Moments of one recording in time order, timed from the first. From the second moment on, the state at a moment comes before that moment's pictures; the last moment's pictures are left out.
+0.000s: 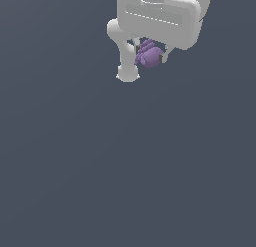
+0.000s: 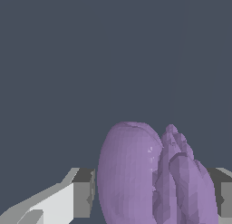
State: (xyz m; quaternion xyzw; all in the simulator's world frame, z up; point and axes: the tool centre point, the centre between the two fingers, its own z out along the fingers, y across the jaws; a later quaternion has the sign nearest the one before) arm -0.047 0.058 0.445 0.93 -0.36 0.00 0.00
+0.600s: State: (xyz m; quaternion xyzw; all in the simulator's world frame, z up) arm -0.042 0.069 0.490 0.93 -0.36 0.00 0.00
